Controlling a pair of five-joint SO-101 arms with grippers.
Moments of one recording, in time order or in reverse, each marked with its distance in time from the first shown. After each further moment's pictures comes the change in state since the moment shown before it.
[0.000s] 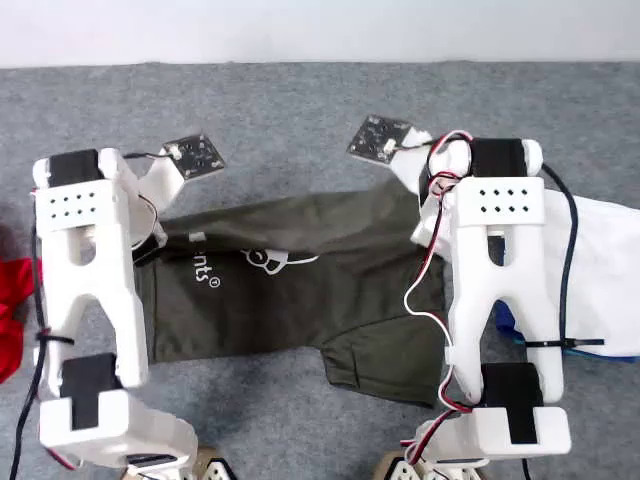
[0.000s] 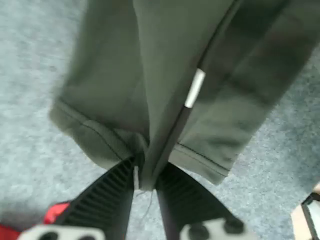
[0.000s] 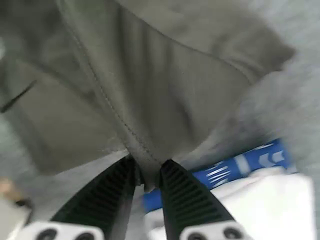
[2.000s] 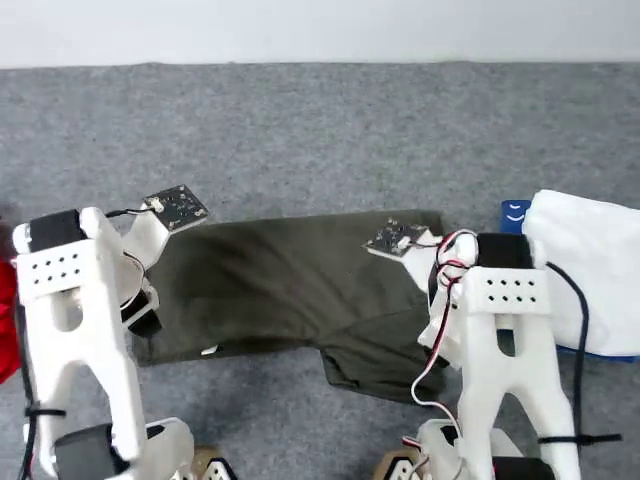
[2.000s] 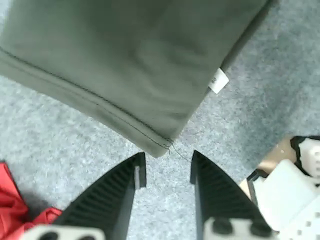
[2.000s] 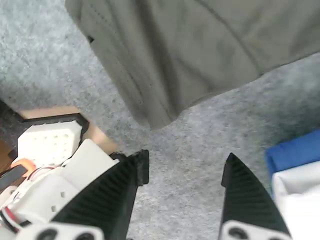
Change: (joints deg) left arm -5.5 -22.1 25.0 0.4 3.1; right arm 3.2 -26.4 40.1 1.4 -4.7
